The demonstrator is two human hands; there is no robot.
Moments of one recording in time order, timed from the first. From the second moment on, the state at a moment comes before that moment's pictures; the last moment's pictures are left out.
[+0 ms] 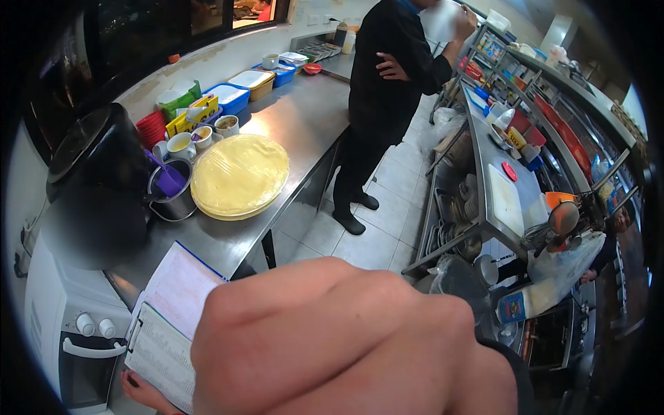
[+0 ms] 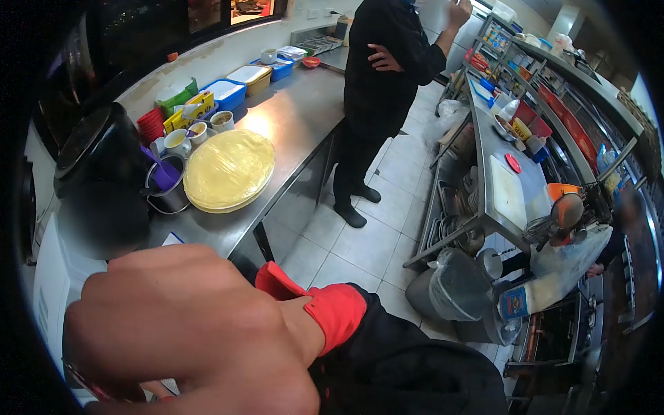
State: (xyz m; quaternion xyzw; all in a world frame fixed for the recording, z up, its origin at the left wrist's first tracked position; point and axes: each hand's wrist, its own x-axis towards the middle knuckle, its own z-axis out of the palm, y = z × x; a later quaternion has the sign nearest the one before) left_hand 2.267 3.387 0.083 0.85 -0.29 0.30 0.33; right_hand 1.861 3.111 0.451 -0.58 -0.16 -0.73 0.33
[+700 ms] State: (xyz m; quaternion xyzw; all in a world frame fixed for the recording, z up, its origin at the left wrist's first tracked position) left_hand 2.275 3.388 0.065 0.85 -0.24 0.36 0.29; right_hand 1.855 3.114 0.458 -0.56 -0.17 -0.75 0.32
